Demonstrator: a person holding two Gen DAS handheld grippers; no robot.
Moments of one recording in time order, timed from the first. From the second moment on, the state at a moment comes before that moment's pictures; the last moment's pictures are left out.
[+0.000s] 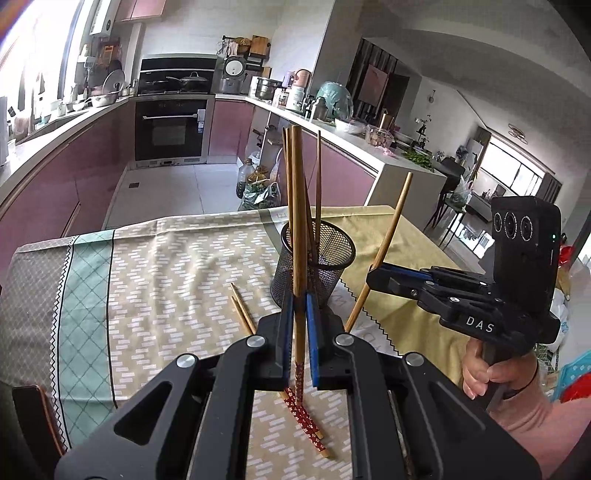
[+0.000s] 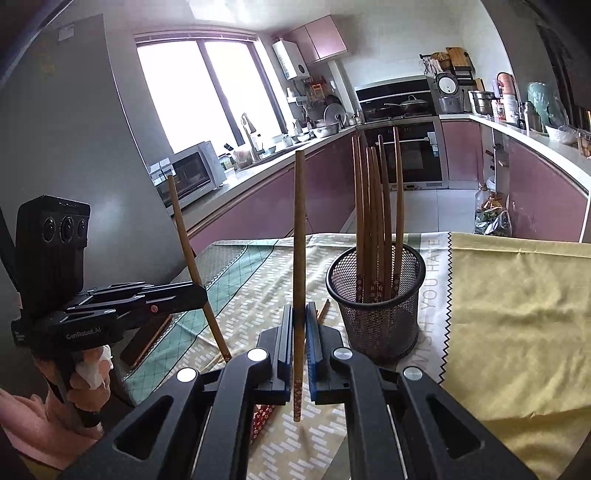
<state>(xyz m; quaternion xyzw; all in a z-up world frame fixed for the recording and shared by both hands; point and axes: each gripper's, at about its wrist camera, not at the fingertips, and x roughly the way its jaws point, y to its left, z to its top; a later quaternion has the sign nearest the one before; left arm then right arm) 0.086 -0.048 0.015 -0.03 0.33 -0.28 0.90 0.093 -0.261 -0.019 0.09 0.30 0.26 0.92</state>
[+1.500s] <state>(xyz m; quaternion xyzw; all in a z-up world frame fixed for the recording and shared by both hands) 0.123 -0.080 0.063 -0.01 0.28 -0.29 0.92 0.103 -0.274 0.043 0.05 0.22 0.24 0.94</state>
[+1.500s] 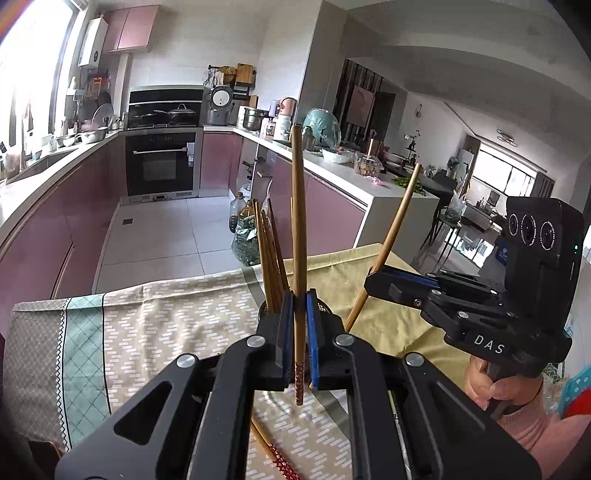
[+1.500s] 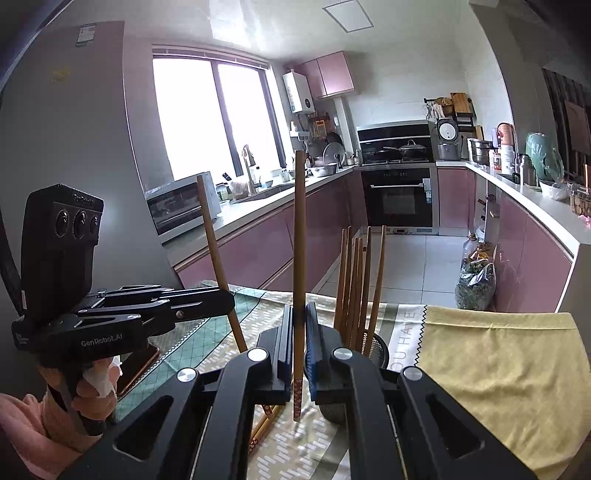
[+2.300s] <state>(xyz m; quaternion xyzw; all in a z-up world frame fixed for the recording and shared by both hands) 0.148 -0.096 0.094 -0.03 0.25 -0.29 0.92 0.115 -0.277 0.065 0.03 0.20 0.23 0.95</state>
